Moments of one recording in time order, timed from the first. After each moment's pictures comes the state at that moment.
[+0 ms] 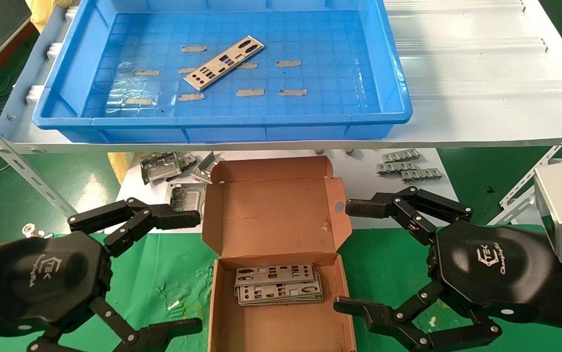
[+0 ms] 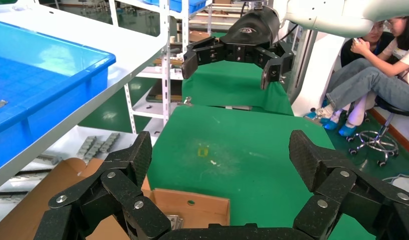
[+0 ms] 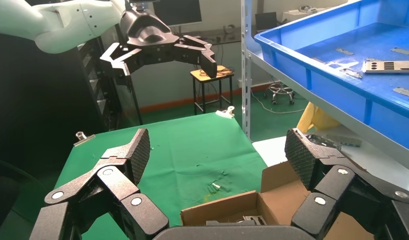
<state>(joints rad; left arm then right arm) -1.07 0.61 0.28 -1.29 0.73 1.49 -0.19 1.11 -0.54 -0.46 1.24 -0.59 -1.41 0.09</state>
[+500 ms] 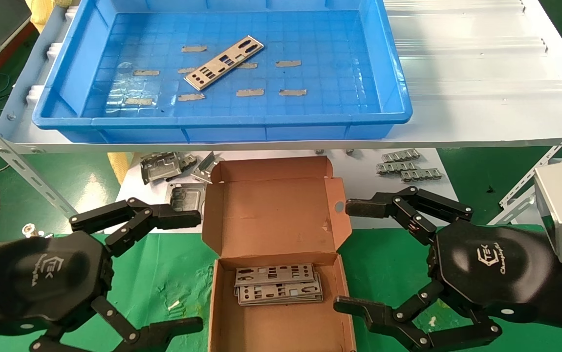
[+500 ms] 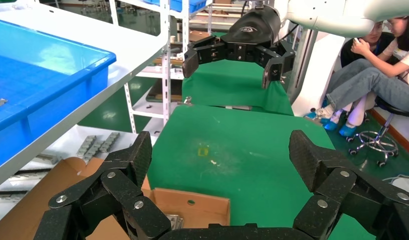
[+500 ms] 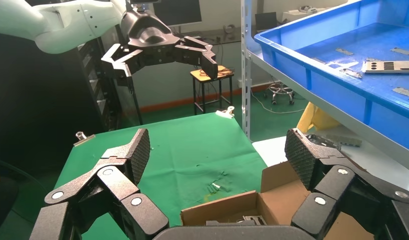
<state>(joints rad) -1.07 0.61 0.28 -1.28 0.73 1.50 -0.19 1.11 -0.54 -0.46 1.24 -0.59 -1.41 0.09</state>
